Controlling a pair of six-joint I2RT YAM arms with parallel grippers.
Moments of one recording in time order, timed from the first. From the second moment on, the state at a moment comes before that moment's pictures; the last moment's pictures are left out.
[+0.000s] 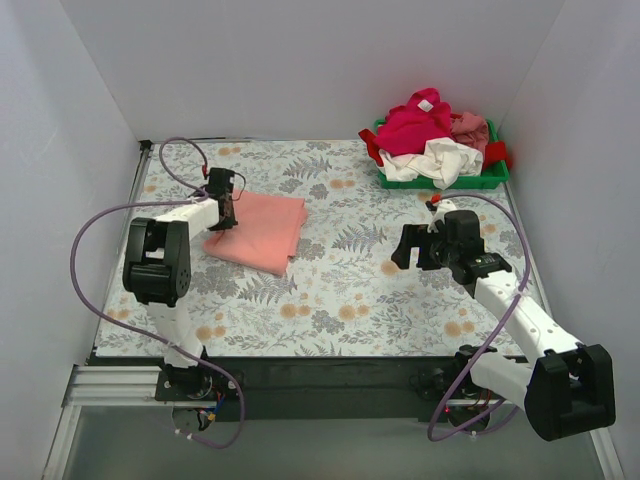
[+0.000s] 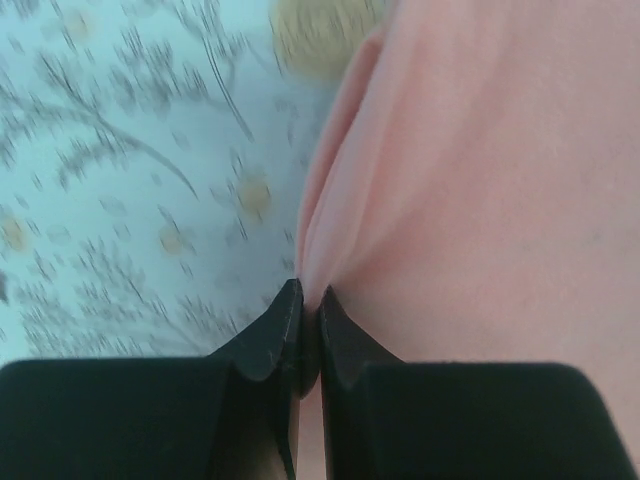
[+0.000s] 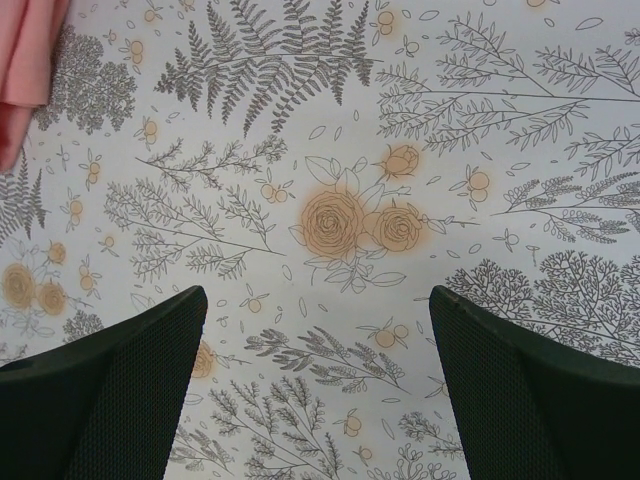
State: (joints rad) left arm -0.15 1.87 1.18 -0.32 -0.34 -0.25; right arm 0.26 1.07 0.66 -0.30 -0.24 0.24
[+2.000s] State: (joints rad) left arm -0.10 1.93 1.97 -0.38 -0.49 -0.23; right arm 0.23 0.97 0.65 -0.34 -0.10 0.29
